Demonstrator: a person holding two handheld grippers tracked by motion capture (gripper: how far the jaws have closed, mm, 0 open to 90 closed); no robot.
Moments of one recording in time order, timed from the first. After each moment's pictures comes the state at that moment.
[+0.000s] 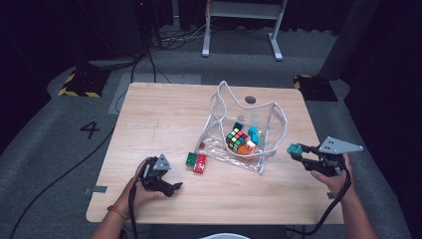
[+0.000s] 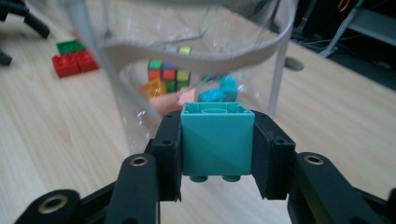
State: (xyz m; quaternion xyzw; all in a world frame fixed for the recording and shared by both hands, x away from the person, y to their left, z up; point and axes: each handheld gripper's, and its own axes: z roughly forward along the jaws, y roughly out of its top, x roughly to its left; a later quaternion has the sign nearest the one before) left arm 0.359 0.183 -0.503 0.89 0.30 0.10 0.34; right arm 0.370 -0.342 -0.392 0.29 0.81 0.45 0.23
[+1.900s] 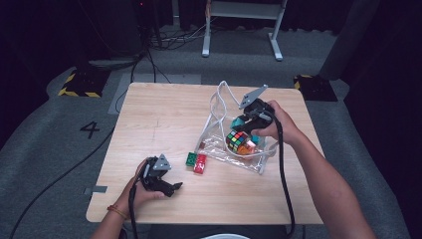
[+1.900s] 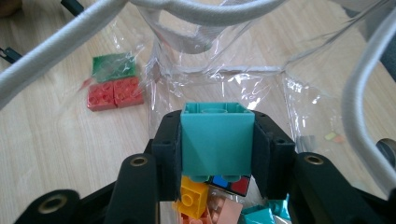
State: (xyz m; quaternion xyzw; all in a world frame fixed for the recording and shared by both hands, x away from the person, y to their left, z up) left arm 0.359 0.183 -0.503 0.89 0.30 0.10 0.34; right arm 0.482 -0.151 -0.331 0.15 0.94 0.28 0.11
